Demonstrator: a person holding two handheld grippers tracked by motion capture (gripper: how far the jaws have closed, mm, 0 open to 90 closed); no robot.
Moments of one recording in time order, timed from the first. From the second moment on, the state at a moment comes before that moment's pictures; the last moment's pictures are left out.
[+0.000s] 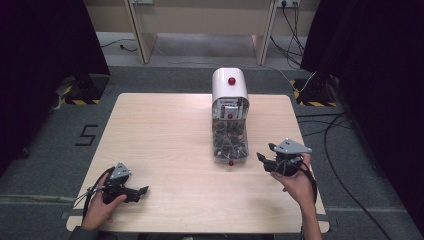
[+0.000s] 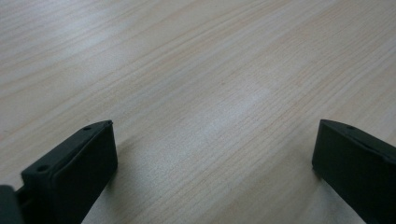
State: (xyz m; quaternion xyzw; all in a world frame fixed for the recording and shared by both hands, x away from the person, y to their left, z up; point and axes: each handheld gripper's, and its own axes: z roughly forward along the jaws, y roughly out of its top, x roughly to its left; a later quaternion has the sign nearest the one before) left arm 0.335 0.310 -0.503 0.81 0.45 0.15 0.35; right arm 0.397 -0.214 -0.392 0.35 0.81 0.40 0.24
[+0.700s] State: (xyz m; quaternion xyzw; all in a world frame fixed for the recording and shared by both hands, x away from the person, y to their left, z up) left arm 0.335 0.310 -0.503 0.81 0.45 0.15 0.35; right arm 0.386 -0.200 -0.409 0.33 0.84 0.37 0.21
